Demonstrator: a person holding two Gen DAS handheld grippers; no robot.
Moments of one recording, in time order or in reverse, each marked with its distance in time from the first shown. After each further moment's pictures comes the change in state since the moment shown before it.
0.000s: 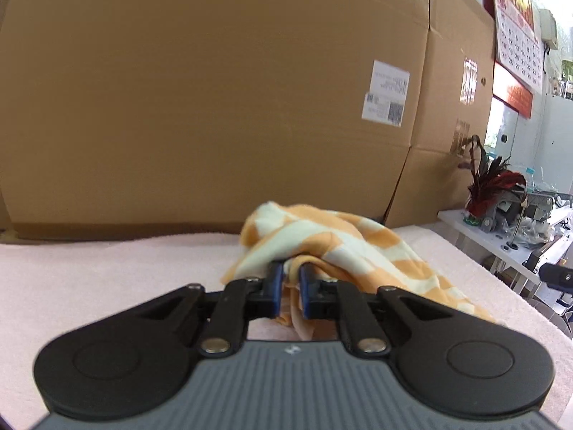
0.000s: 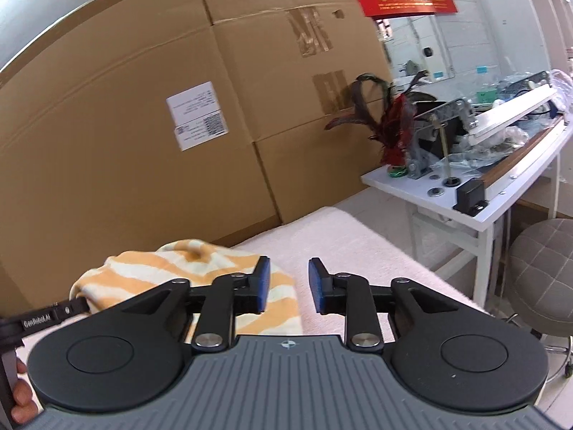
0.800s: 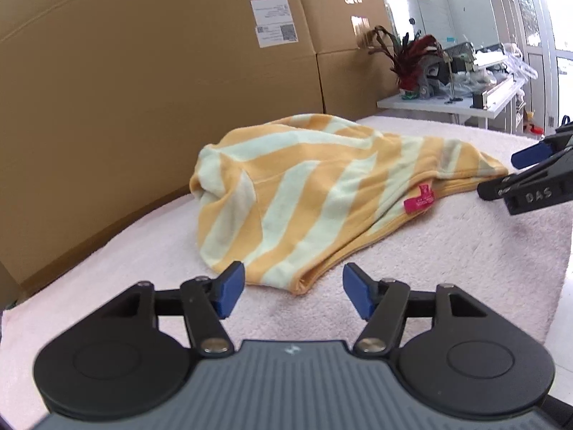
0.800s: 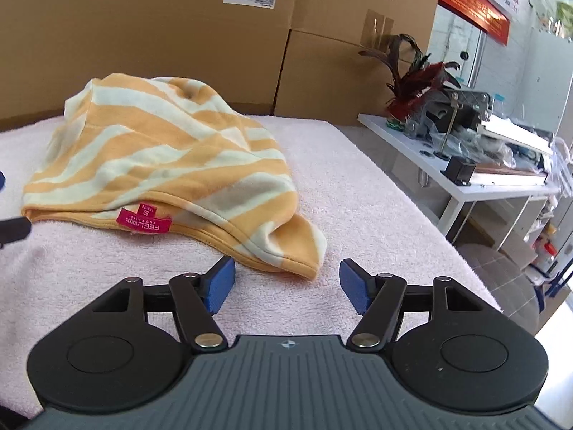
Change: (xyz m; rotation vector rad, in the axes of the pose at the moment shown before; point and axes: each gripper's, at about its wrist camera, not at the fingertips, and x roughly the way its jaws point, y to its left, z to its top) left arm -0.010 -0.026 -0.086 0.454 0.205 -0.075; right arm 0.002 0.025 -0.068 -0.373 0.217 -0.246
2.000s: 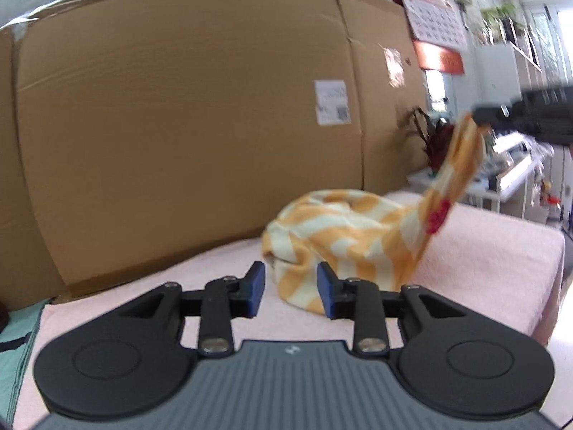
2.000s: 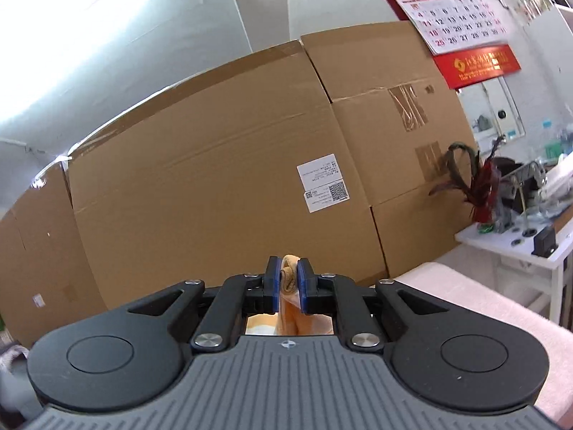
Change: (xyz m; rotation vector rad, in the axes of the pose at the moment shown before) left arm -0.102 0.016 -0.001 -0.079 -0.202 0.038; right arm -0.106 -0.034 0.050 0.400 -0.525 0.450
